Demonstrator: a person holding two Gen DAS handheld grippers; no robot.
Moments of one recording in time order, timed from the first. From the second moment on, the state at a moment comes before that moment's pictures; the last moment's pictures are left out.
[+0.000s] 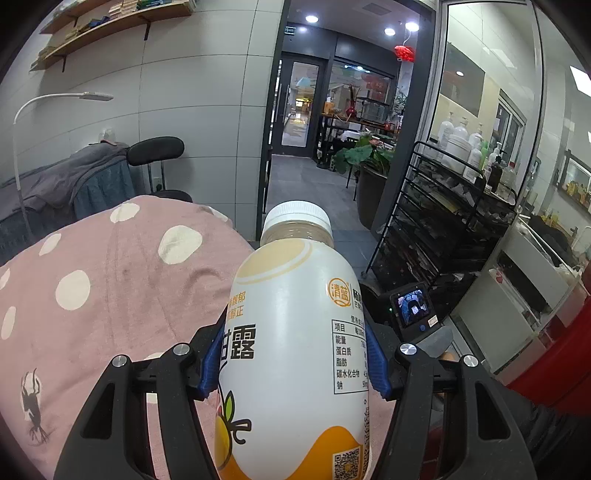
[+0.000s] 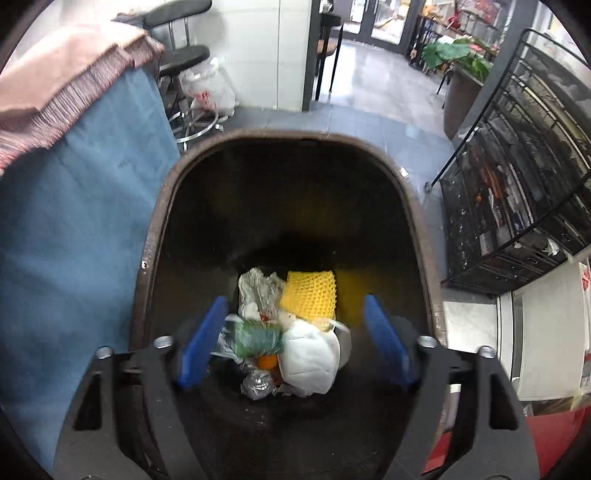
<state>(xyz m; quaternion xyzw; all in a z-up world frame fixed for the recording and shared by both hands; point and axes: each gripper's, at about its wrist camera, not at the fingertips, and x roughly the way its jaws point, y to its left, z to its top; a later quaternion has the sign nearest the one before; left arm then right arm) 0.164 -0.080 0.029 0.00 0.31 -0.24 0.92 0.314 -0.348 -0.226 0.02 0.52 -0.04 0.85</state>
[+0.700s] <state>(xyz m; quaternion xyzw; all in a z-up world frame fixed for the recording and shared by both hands) 0.190 -0.206 0.010 0.05 0.35 -0.31 0.88 0.181 -0.393 -0.159 0.06 0.41 -0.13 0.90</state>
